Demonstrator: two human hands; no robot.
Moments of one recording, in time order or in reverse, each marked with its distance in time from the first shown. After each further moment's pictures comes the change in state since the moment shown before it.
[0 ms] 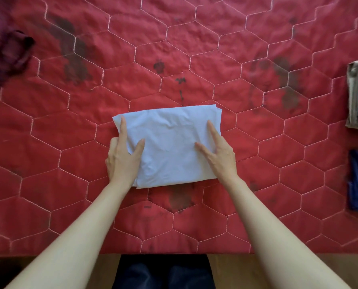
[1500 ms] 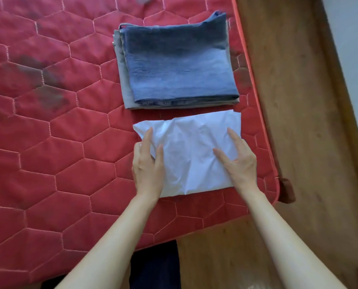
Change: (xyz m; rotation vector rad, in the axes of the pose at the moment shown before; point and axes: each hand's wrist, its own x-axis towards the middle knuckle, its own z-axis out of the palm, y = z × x) left_hand -0.312 0.419 0.415 -0.265 -0.107 0.301; right_hand -0.067 0.434 -0.471 0.036 0.470 0.039
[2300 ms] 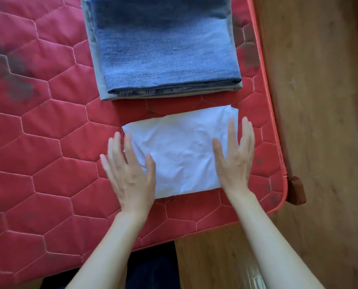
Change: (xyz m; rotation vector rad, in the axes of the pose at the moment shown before) left_hand -0.018 -0.021 0.029 0.553 0.137 0.173; right_hand 0.013 0.038 0.031 -0.217 0.101 -0.051
